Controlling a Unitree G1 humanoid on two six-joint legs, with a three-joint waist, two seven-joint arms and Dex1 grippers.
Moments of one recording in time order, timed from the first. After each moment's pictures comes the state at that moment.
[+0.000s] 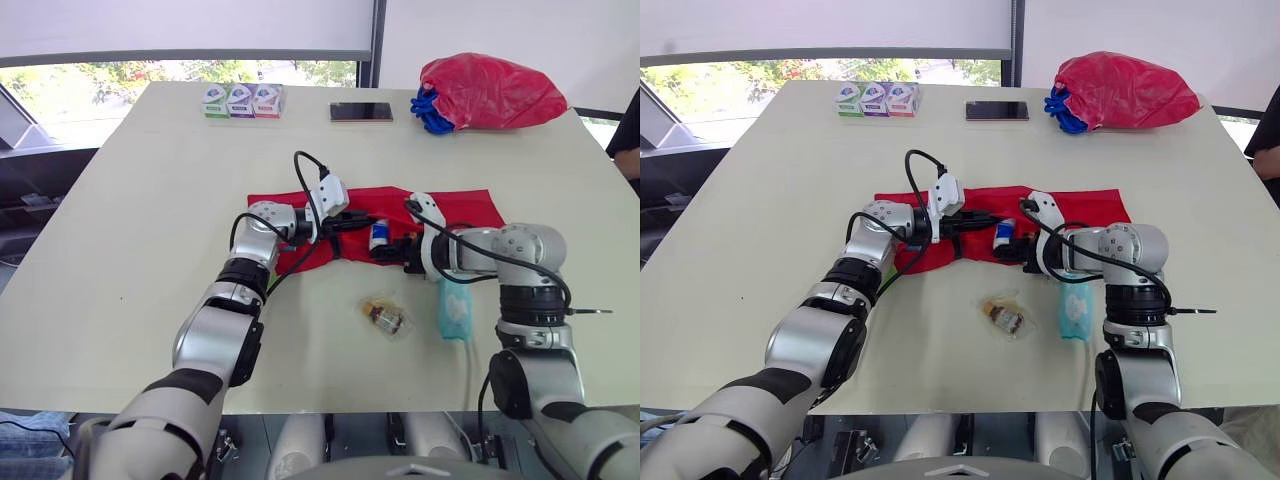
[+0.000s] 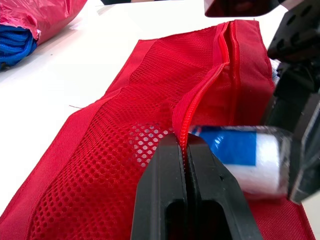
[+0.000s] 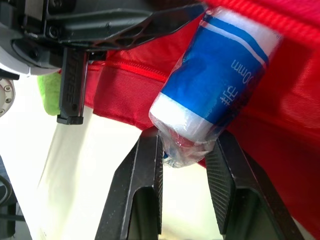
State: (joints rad) left arm -0.95 0.28 -0.11 1.00 -0.07 -0.27 -1.18; right arm -0.74 -0.14 -0.17 0.04 0.59 1.54 0.31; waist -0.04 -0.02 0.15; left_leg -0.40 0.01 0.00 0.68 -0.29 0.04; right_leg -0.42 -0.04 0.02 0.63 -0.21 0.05
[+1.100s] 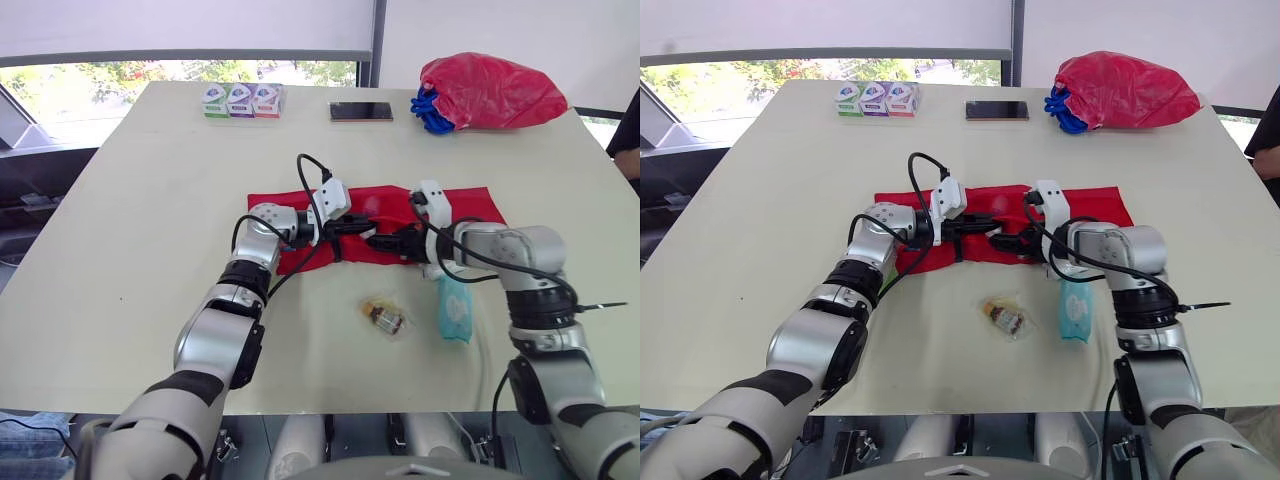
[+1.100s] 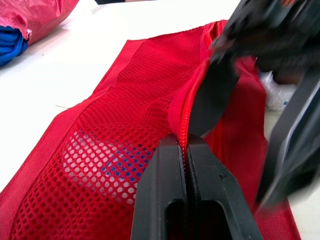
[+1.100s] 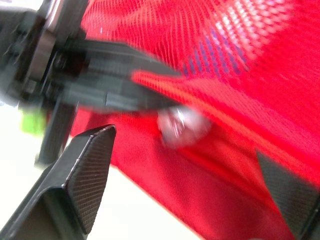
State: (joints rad) left arm -0.94 0.27 -0.11 0.99 -0.06 -0.27 -1.19; right arm -0.71 -0.28 0.01 0.01 0.52 1.27 0.47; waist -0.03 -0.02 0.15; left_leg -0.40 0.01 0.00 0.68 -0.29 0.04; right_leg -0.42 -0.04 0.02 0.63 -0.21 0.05
